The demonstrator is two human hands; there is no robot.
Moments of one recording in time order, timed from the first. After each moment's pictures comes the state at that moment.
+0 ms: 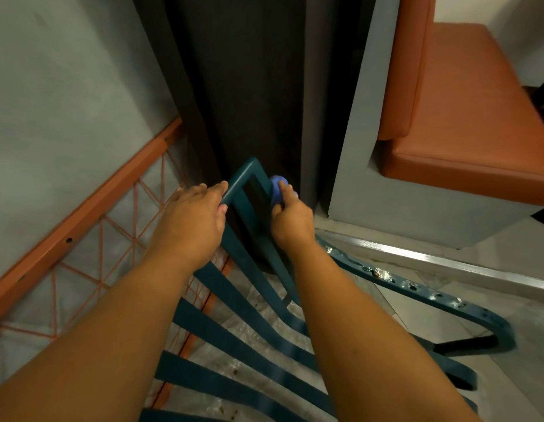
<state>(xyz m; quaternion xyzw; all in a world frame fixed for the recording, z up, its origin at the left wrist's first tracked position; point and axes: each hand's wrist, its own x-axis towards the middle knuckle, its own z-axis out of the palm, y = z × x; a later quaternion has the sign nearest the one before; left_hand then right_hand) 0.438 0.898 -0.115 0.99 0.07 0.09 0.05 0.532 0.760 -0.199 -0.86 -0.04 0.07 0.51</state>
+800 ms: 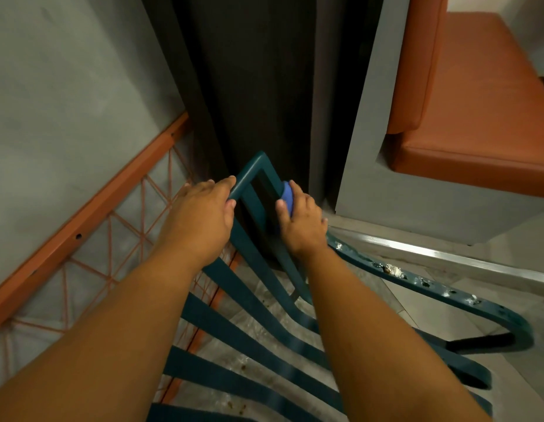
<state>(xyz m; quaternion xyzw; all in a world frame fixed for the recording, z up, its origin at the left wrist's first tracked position) 0.437 0.899 -0.115 0.99 0.06 0.09 0.06 0.527 0.752 -0.230 -0.91 -0.10 0.03 0.40</state>
